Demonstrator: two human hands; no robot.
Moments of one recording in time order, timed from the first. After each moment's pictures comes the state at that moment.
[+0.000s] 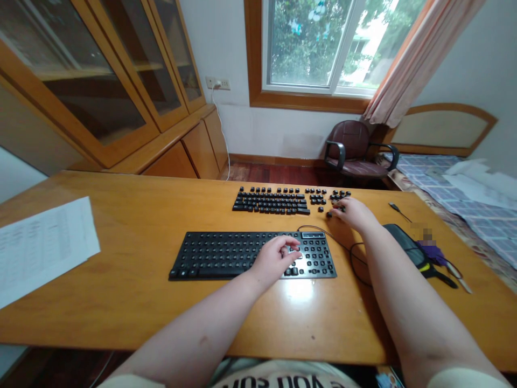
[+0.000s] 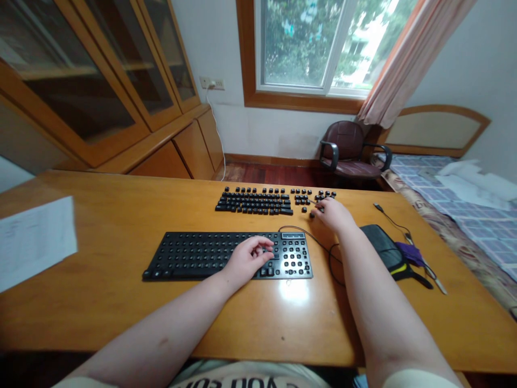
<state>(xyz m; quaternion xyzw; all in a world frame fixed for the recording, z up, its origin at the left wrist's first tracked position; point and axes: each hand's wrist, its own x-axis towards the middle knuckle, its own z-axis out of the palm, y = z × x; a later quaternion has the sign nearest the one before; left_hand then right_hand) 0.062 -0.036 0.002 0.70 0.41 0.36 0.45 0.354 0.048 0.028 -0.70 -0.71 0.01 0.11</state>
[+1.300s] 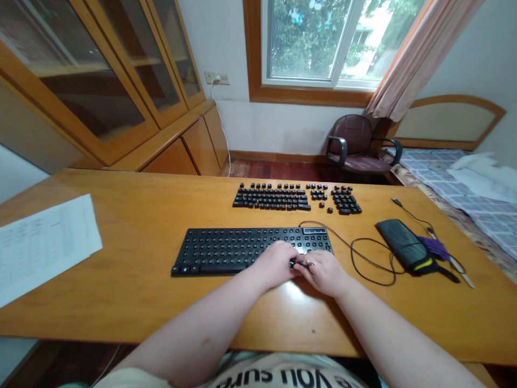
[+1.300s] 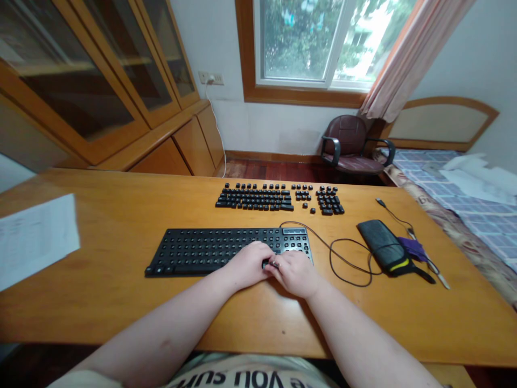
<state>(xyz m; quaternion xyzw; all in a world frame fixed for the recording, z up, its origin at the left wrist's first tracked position) 0.062 -0.038 0.000 0.90 0.34 0.13 0.25 0.235 -0.078 -0.011 -0.41 -0.87 0.03 0.26</state>
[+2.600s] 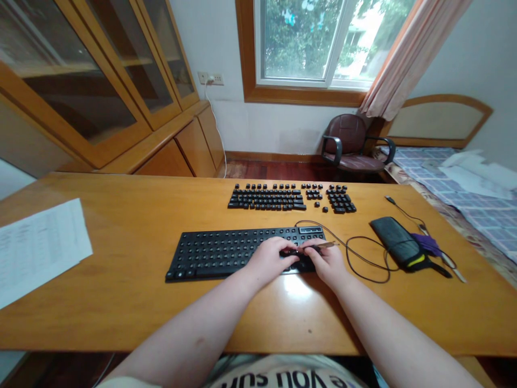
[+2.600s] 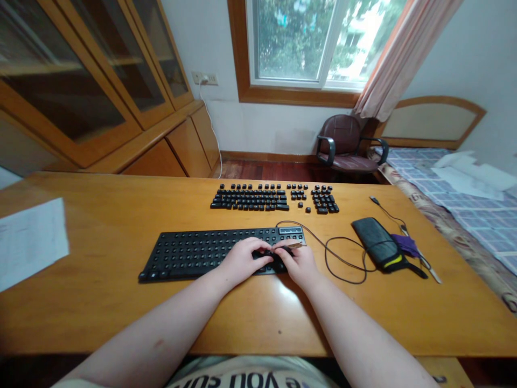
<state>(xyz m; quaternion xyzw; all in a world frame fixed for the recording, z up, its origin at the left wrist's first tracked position) 0.061 -0.034 0.004 0.80 0.40 0.25 0.36 0.244 -0.070 -0.014 -0.50 -0.69 0.24 0.47</state>
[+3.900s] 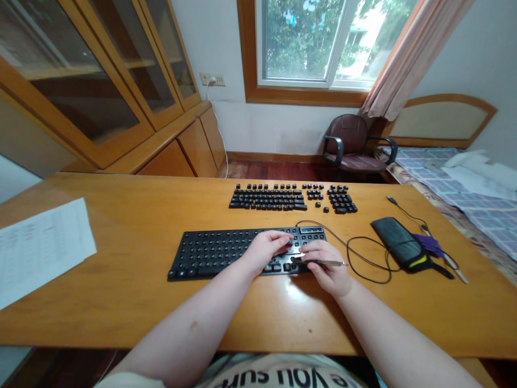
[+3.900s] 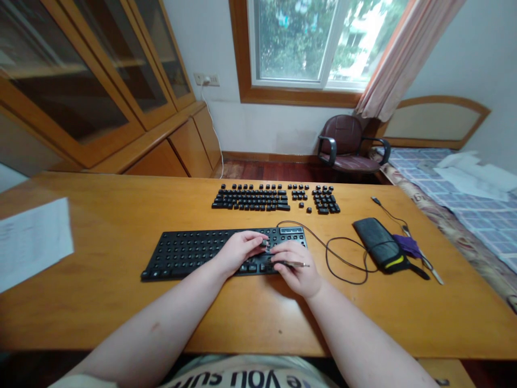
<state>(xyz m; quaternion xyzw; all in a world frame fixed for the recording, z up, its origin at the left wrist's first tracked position) 0.061 -0.020 -0.005 0.39 0.39 0.35 0.75 0.243 -0.078 0.004 -0.33 -0.80 0.15 0.48</state>
